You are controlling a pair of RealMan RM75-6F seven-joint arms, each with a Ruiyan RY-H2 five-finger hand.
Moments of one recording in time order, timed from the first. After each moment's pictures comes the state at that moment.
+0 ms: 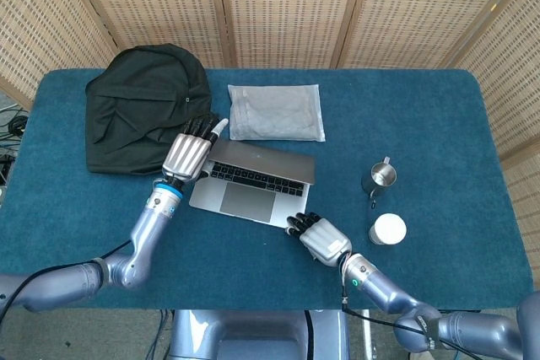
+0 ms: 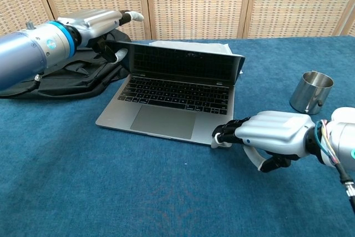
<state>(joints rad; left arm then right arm) -0.90 -1.62 -0.30 -1.36 0.92 0.99 0.59 0.71 -1.51 0.04 -1.58 -1.20 0.74 -0.53</state>
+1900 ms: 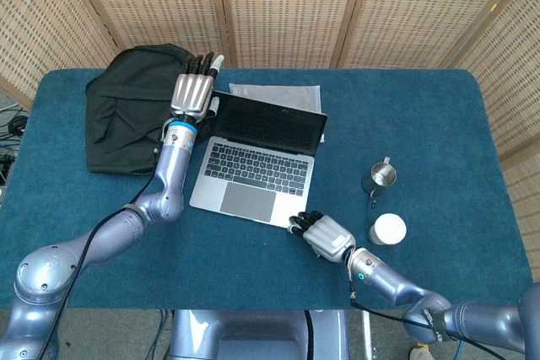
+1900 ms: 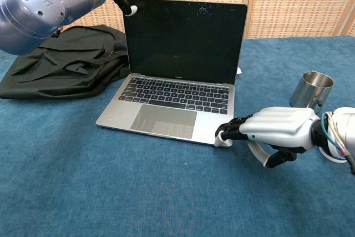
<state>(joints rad) -1.23 -1.77 -0.45 -0.76 0.69 0.77 0.54 0.78 -1.47 -0.01 -1.54 -1.31 0.72 -0.33</state>
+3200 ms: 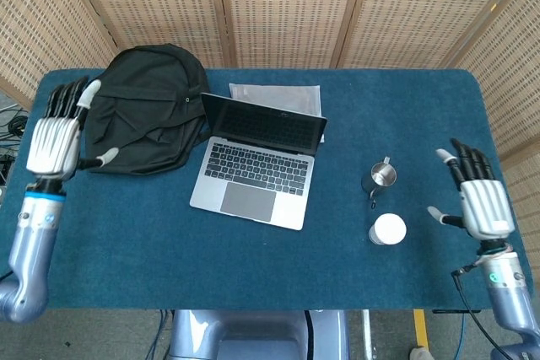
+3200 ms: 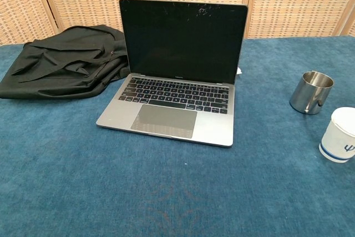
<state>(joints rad) -0.53 -1.13 -0.22 -1.72 1.16 1.36 0.18 0.33 -1.16 0.09 -1.54 -1.36 1.47 0.08</state>
